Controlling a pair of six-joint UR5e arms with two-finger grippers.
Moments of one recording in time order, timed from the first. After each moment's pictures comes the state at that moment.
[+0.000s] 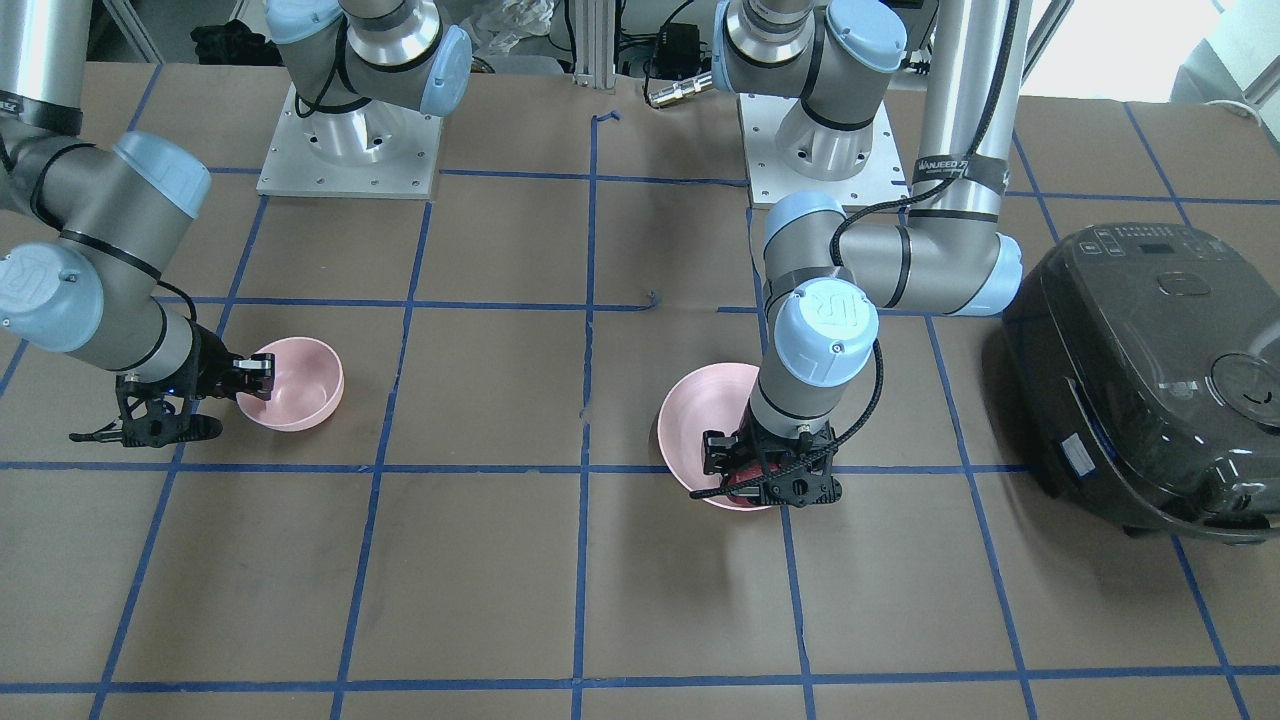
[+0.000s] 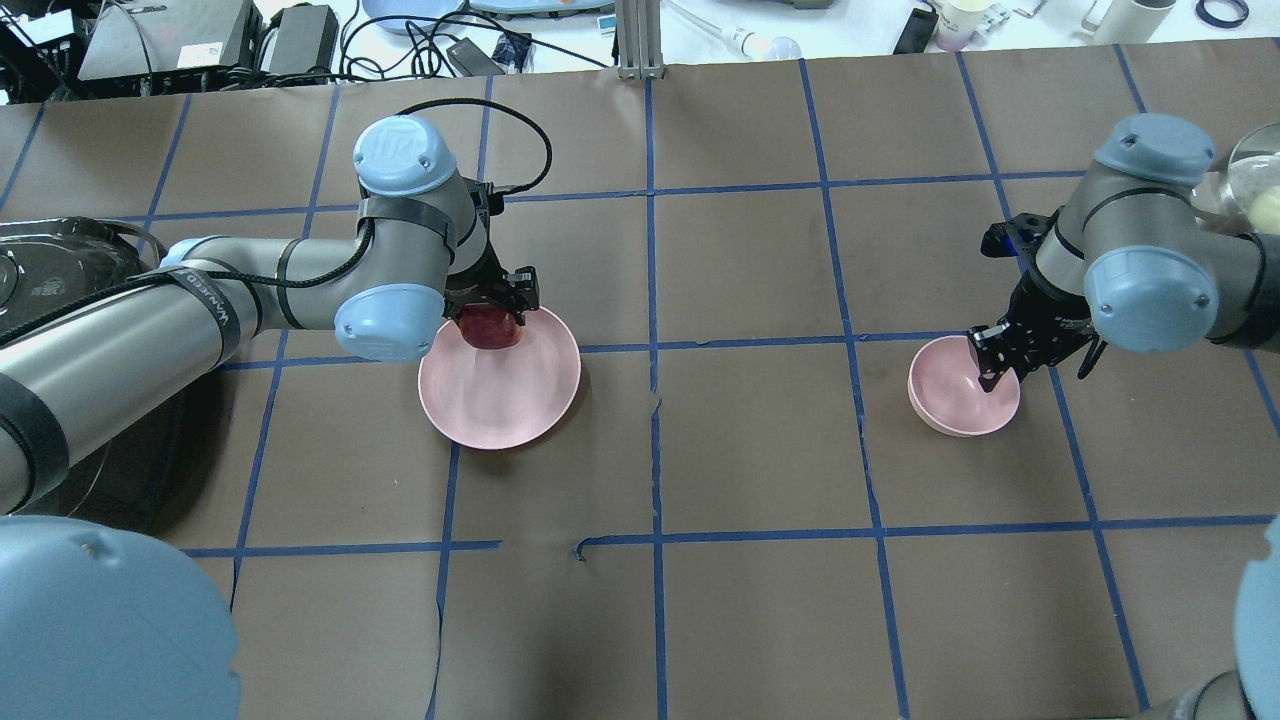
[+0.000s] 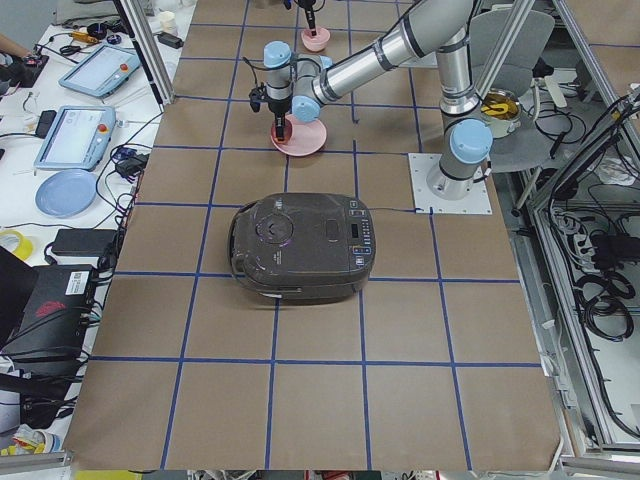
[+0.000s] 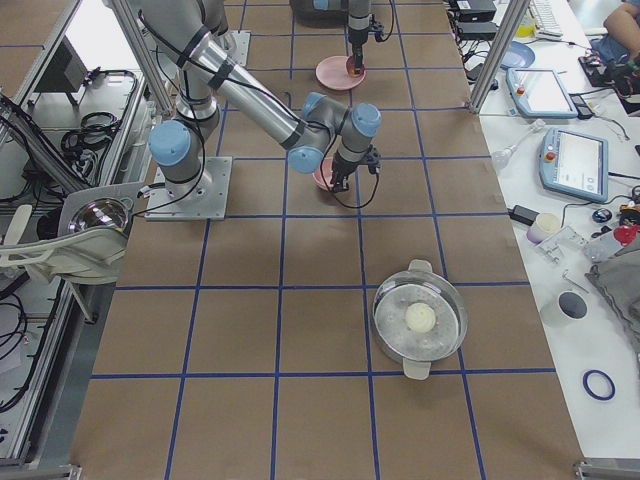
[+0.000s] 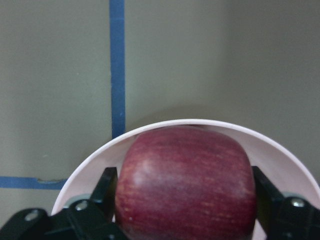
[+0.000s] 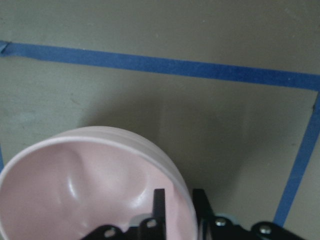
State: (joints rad) left arm -1.66 -2.00 -1.83 -0.84 1.58 -0.13; right arm 1.24 -1.29 1.98 -2.04 -1.59 -0.44
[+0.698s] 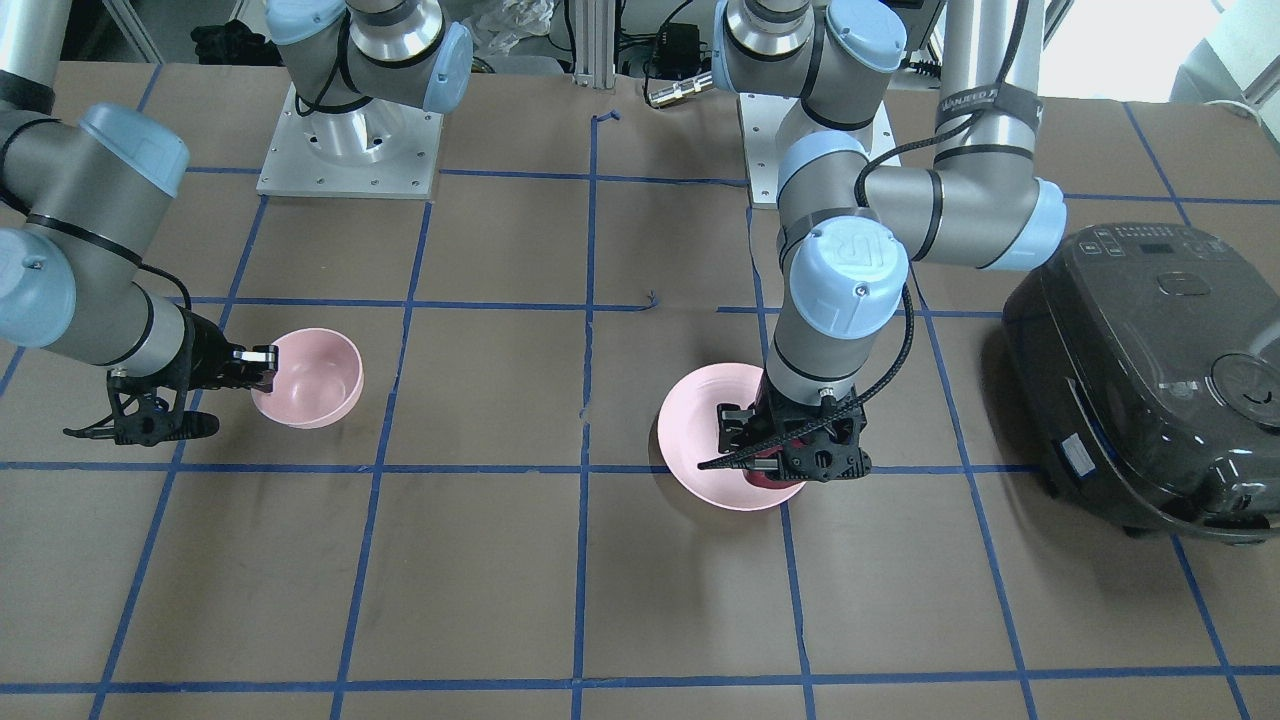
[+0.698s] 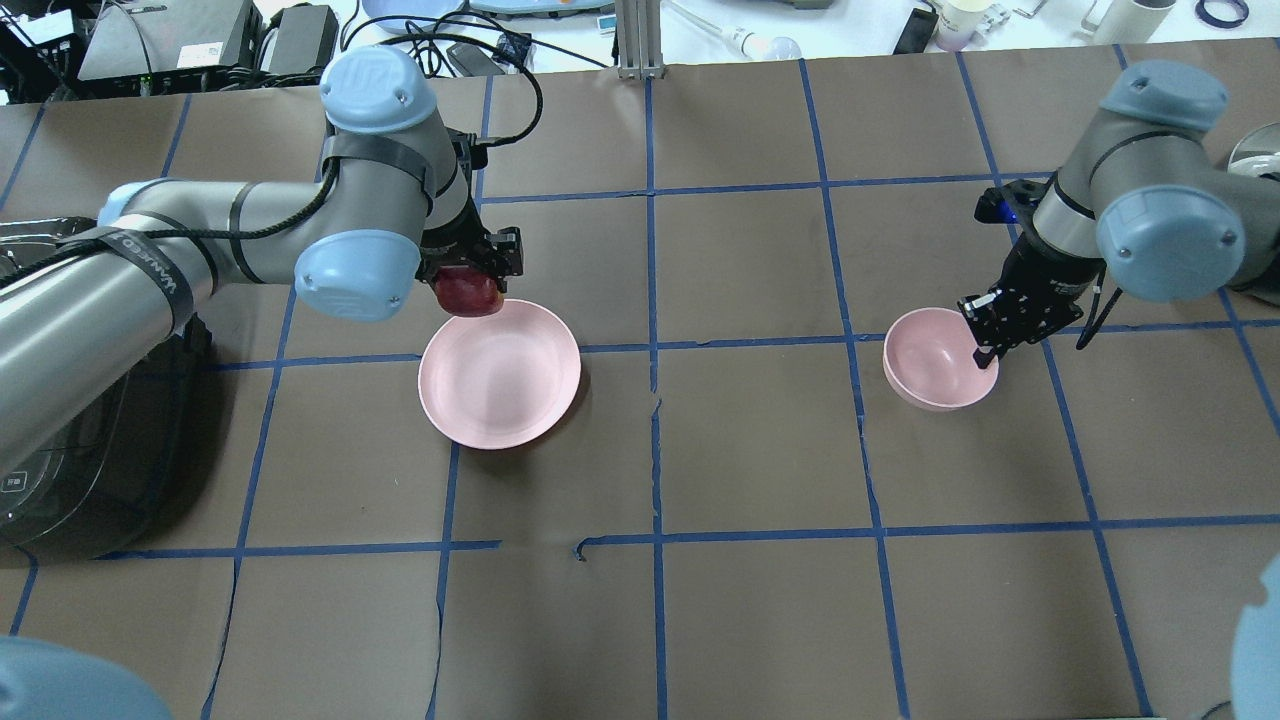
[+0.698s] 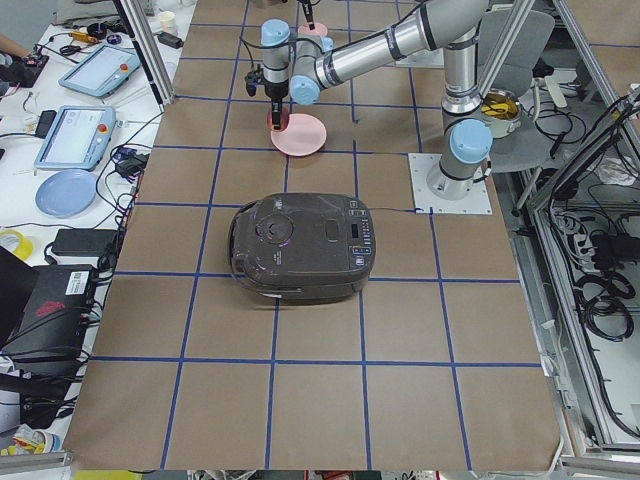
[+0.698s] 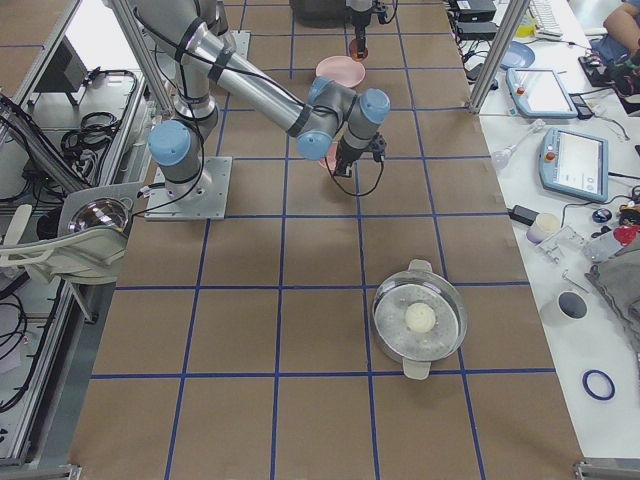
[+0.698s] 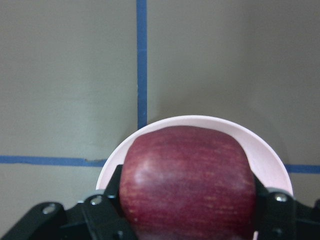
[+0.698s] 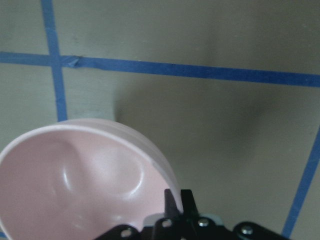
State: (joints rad) left arm -1.66 -1.89 -1.72 -1.06 1.63 -0.12; right arm 1.31 -1.32 1.85 -1.82 -1.51 -0.34
